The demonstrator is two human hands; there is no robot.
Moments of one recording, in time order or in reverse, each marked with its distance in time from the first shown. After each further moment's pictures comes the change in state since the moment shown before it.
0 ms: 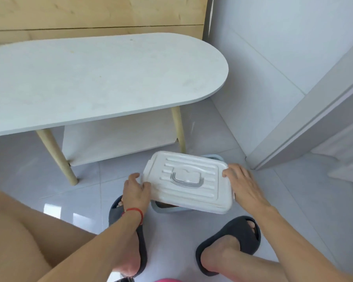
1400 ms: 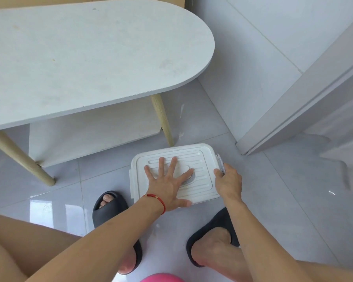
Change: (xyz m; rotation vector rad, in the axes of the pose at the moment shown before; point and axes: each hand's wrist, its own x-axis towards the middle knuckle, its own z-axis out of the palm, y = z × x) left_hand -0.012 0.052 0.085 1.020 -0.528 0.727; right_hand 0.029 -0.021 0.043 0.670 0.162 0.831
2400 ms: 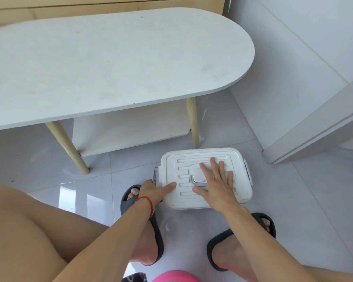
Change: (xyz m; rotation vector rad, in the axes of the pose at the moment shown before) left_hand -0.051 -0.082 0.020 -1.350 0.157 -0.823; right_hand -0.045 -0.035 0.060 -0.604 -0.426 -0.550
